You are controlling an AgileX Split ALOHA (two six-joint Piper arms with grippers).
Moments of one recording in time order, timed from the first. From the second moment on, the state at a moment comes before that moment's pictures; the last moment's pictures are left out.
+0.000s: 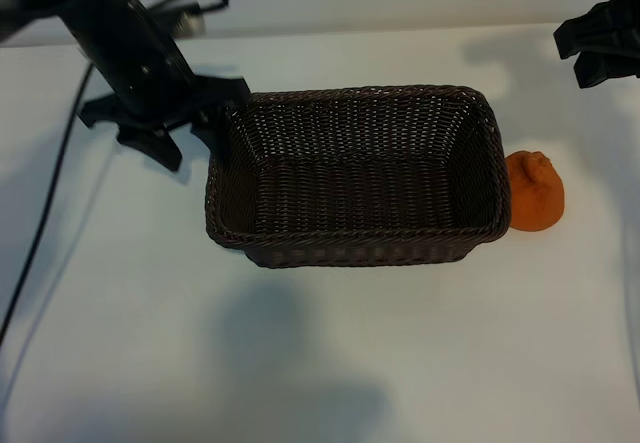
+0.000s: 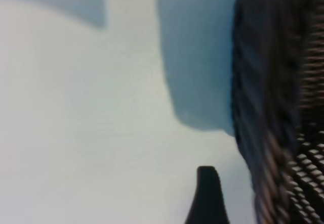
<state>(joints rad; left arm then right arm) -0.25 1.95 -1.56 -0.27 1.18 -0.09 0.09 1.49 -1.37 0.06 1.09 0.01</state>
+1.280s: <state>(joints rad) -0.24 1.66 -1.55 -0.29 1.18 -0.06 0.09 1.49 -1.37 0.07 1.09 0.01</state>
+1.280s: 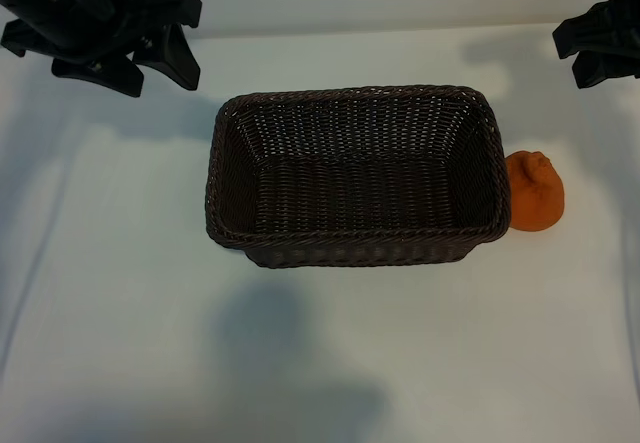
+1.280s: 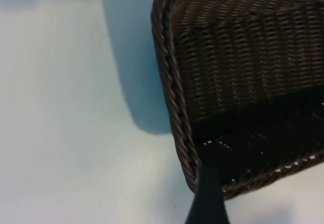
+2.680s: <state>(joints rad) -0.24 1.56 -1.36 -0.24 1.18 0.04 0.09 1.50 -1.37 0.06 1.07 -0.06</state>
